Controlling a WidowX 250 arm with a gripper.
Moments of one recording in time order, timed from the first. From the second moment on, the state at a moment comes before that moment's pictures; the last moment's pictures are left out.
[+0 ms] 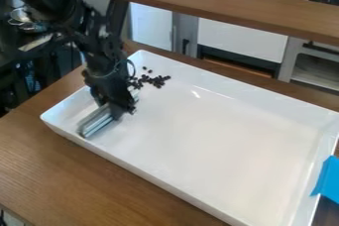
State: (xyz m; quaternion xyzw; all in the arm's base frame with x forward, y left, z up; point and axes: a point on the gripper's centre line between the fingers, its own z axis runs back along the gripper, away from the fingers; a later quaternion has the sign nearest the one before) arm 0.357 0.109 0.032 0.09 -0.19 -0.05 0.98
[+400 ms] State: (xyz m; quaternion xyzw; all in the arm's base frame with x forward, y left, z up) arm 0.388 0.044 0.076 0.00 -0.20 -0.01 0.98
